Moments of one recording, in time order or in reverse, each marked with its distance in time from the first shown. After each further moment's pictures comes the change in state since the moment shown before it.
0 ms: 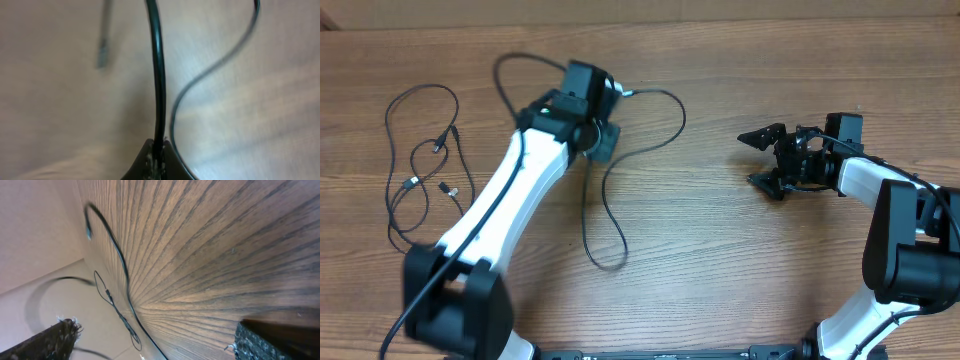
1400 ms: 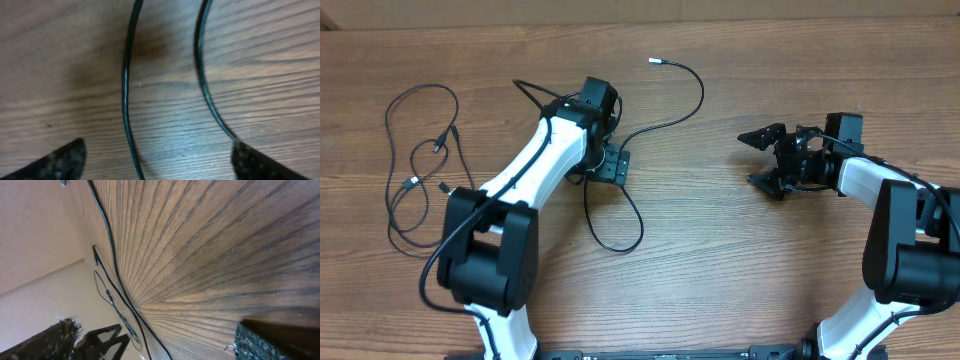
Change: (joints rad) left arm -0.001 0.258 0.011 -0.176 0.051 -0.224; right arm 0.000 0.000 0.000 0.000 0.000 0.000
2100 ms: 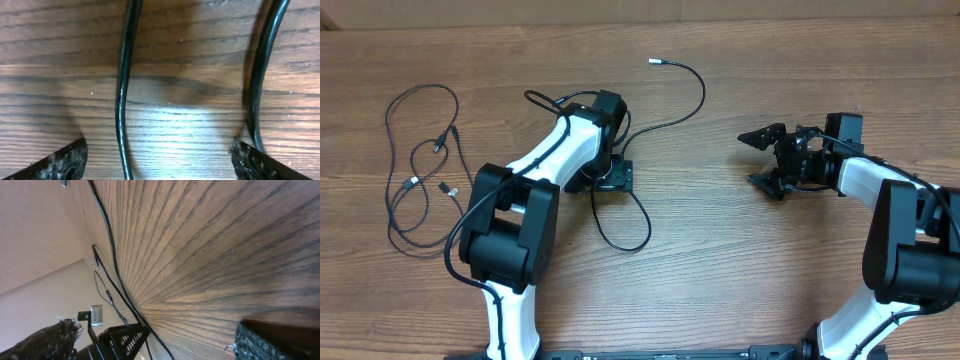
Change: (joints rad) left arm -0.014 0.138 0.038 -0.053 0.026 -0.187; right arm 0.000 0.000 0.000 0.000 0.000 0.000
